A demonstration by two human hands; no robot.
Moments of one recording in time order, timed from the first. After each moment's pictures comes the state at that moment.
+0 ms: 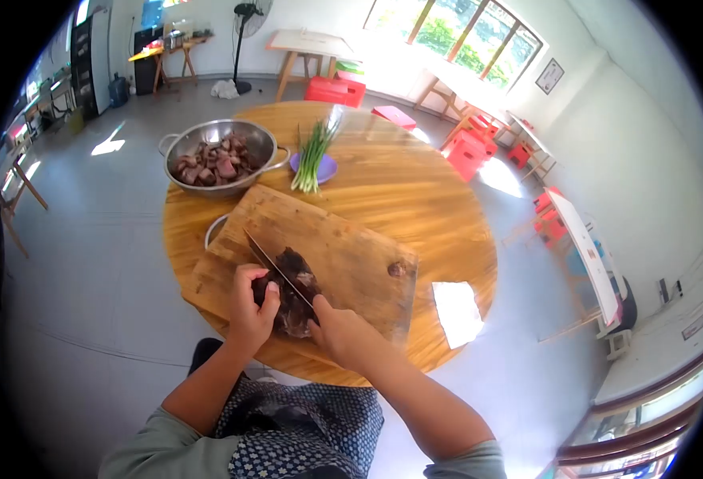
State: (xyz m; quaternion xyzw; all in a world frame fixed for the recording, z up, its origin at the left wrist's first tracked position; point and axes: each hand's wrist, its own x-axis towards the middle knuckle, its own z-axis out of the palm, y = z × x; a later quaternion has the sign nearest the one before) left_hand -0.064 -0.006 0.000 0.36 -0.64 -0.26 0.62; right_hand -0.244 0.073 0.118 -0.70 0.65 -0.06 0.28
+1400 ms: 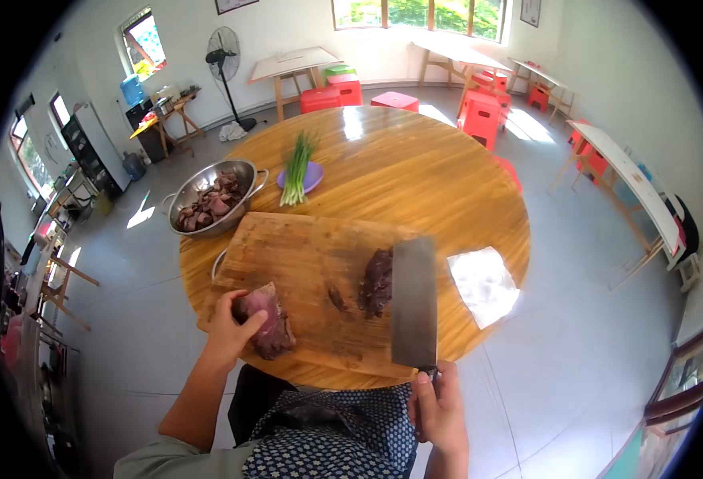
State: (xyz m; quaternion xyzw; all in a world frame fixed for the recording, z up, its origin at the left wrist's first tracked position) left_hand -0.029 0.002 0.033 0.55 -0.63 -0.40 0.38; right_hand -0.323 0.232 0.045 -0.33 0.59 -0.61 0.41
